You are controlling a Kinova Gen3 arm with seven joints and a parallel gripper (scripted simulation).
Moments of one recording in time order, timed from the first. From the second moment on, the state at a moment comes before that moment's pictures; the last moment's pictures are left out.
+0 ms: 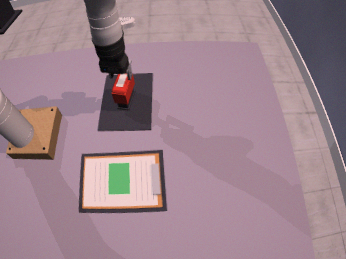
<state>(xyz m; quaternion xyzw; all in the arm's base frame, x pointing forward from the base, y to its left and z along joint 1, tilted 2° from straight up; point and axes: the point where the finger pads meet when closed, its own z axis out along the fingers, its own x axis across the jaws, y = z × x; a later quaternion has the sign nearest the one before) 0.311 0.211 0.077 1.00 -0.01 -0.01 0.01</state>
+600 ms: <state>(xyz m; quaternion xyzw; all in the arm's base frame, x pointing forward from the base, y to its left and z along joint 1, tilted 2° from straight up) 0.311 0.211 0.075 1.00 -0.01 -0.01 0.01</state>
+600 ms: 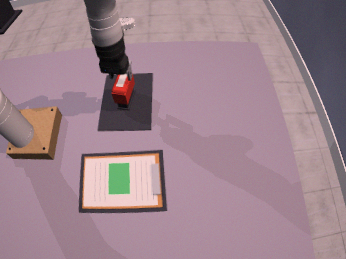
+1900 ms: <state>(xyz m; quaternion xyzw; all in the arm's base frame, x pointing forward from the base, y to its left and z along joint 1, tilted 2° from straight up) 0.311 0.211 0.069 1.00 -0.01 -0.01 0.01</state>
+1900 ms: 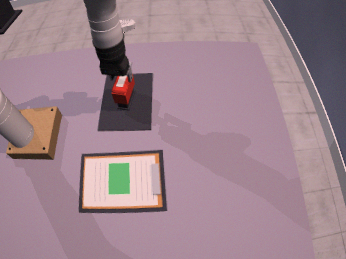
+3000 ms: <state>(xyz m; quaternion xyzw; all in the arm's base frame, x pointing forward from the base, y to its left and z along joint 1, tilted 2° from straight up) 0.311 0.211 0.063 1.00 -0.01 -0.01 0.01</state>
